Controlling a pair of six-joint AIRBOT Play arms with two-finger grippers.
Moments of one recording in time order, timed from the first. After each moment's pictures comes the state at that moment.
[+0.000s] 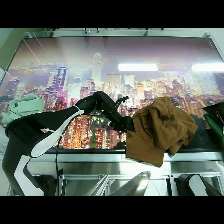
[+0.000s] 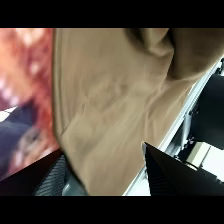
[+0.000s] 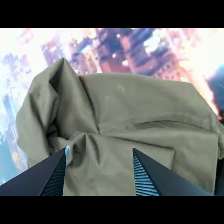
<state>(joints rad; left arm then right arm) -0.61 -1.94 1.38 -2.57 1.25 1.90 -0.78 -0.85 0.70 -0.79 1.20 1.19</state>
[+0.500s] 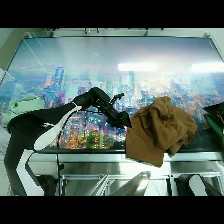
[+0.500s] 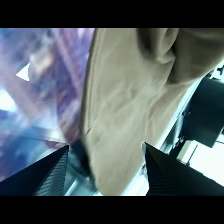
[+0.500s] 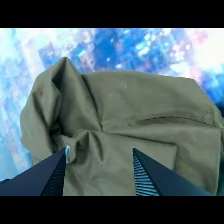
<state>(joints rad) -0.55 -1.98 1.42 -2.58 1.30 1.91 -0.79 -0.84 0.70 -0.79 1.21 1.21</state>
